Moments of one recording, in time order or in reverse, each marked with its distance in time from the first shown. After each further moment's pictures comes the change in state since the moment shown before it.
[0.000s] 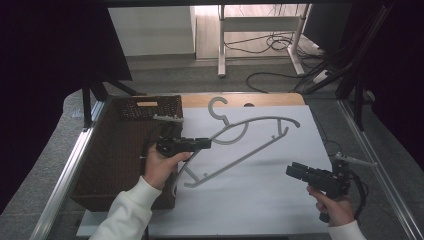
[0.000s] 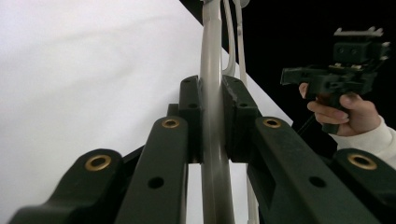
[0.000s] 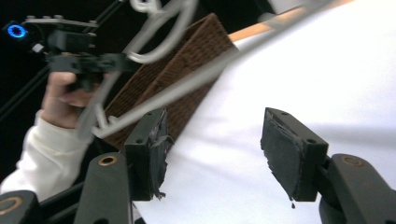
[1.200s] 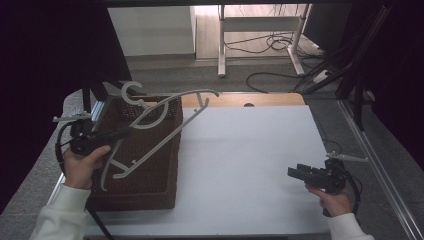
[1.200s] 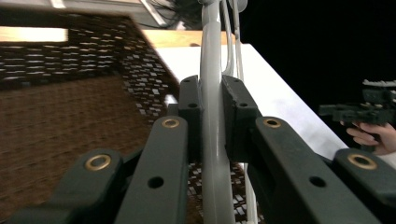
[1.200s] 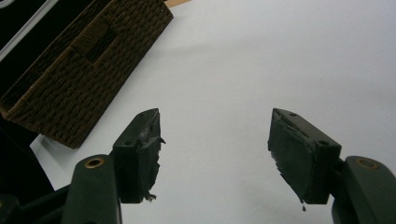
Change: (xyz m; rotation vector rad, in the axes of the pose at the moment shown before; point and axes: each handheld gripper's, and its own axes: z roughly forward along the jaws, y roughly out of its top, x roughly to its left) left arm 0.073 -0.038 -0.167 -0.218 0.246 -0.051; right arm -0.045 -0.004 0.011 0.123 -0.212 -0.059
